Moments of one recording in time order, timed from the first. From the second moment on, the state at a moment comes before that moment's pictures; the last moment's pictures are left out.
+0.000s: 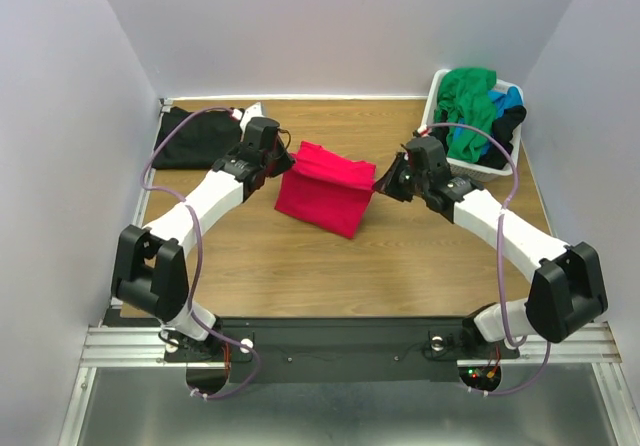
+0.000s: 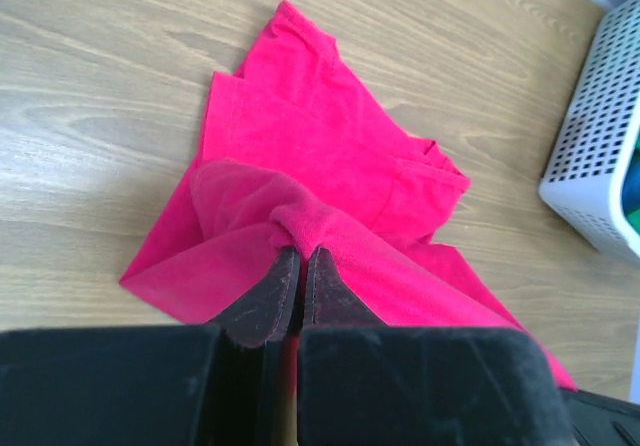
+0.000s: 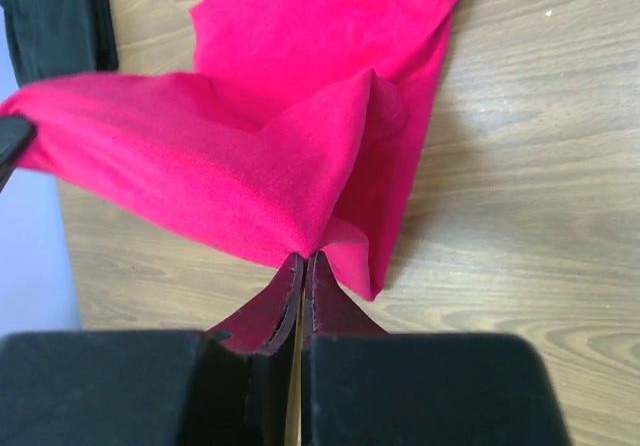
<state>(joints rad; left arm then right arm) -0.44 1.51 1.18 -0.26 -0.17 -0.75 0.48 1.38 1.03 -0.30 0.00 0.81</state>
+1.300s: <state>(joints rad) -0.42 1.23 0.91 -0.25 -0.21 -0.87 0.47 1.27 0.84 -0.16 -0.36 0.80</state>
